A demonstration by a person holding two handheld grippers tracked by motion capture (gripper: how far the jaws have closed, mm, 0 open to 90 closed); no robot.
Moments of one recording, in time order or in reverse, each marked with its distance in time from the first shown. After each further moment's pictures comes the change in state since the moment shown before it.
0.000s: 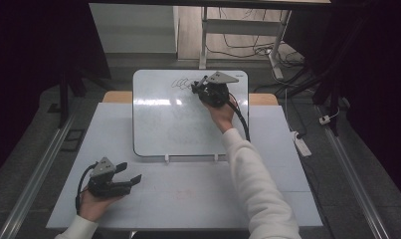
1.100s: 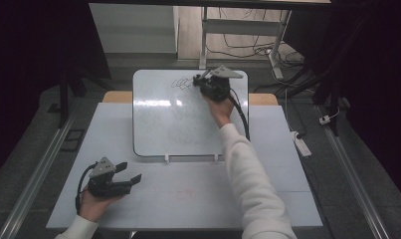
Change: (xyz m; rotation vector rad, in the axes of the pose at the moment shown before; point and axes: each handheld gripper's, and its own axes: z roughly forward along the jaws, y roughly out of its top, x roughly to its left) left arm 0.001 0.001 0.001 -0.008 -0.002 -0.002; right arm 0.003 0.002 0.012 -0.039 0.018 0.056
